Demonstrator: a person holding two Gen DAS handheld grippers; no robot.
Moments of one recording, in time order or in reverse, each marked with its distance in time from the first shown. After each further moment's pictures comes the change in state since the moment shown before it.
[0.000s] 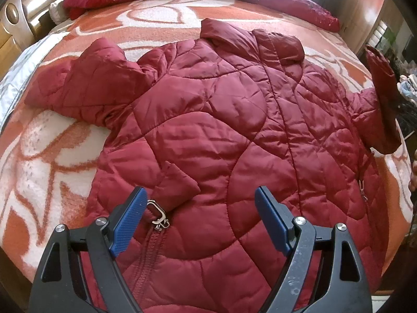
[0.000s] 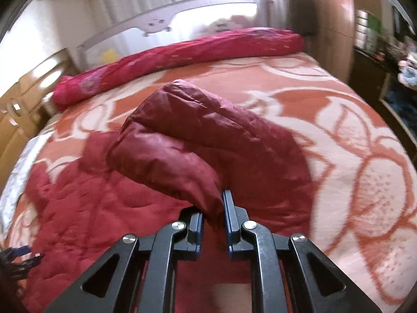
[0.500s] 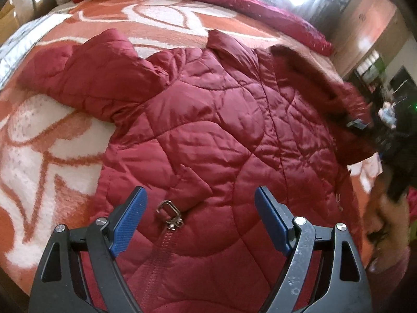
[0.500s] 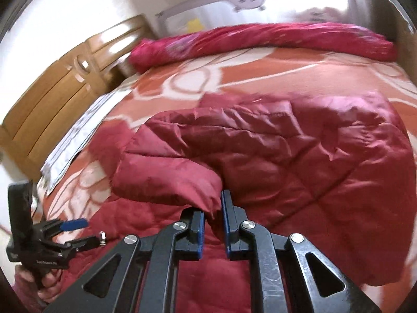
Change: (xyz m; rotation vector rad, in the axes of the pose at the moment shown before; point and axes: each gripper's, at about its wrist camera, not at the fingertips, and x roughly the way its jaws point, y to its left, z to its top) left arm -0.011 0.048 0.001 -0.121 -0.022 -0.177; right arm 0.052 0.176 -0.030 -0.204 0.138 0.355
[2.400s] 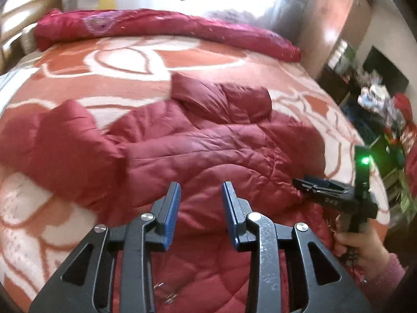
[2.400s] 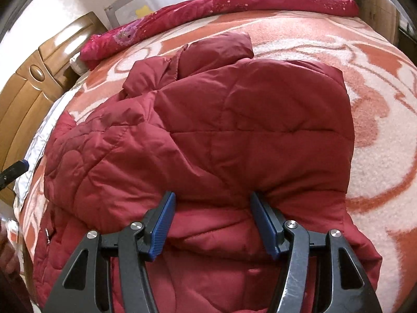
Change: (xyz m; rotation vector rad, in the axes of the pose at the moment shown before) left arm 0.013 -0.038 0.062 0.239 -0.132 -0.062; right arm 0.018 -0.091 -0.052 0.189 0.046 -0.195
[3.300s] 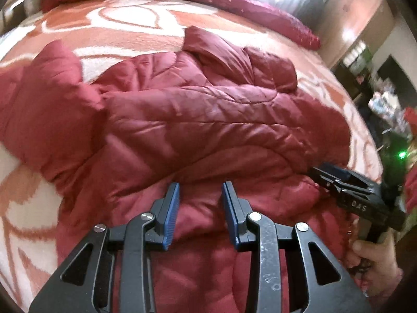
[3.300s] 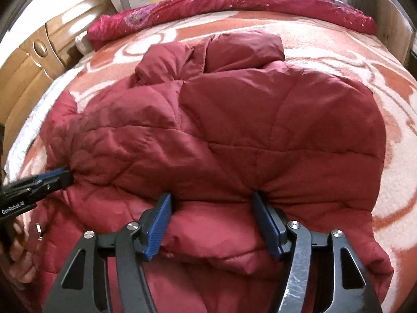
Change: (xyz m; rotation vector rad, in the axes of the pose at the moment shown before) left arm 0.053 0.031 -0.026 -0.153 0.115 -0.036; right arm 0.013 0.040 0.009 -0.078 0.024 -0.019
